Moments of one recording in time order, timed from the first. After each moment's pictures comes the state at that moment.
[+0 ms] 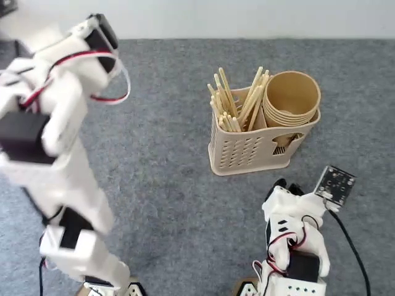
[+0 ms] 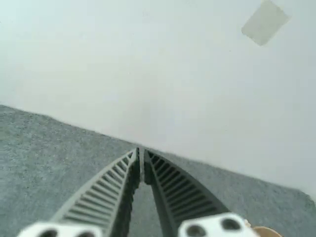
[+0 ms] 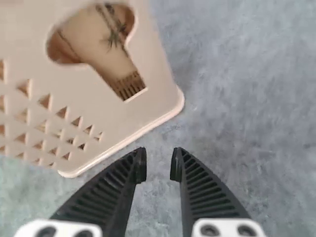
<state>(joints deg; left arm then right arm) 2.1 5.7 -74.1 99.4 34.8 5.3 -102.9 88.6 60.2 -20.4</state>
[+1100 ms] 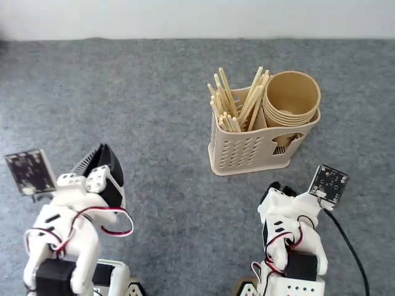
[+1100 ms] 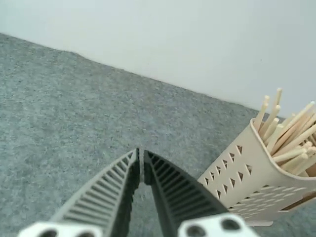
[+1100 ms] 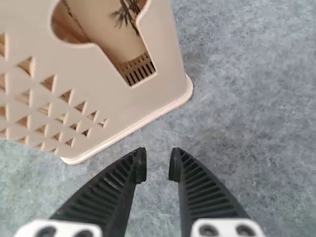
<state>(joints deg) 2.1 -86.5 55.2 65.6 29.8 3.8 -102.9 89.0 62.2 -20.4</state>
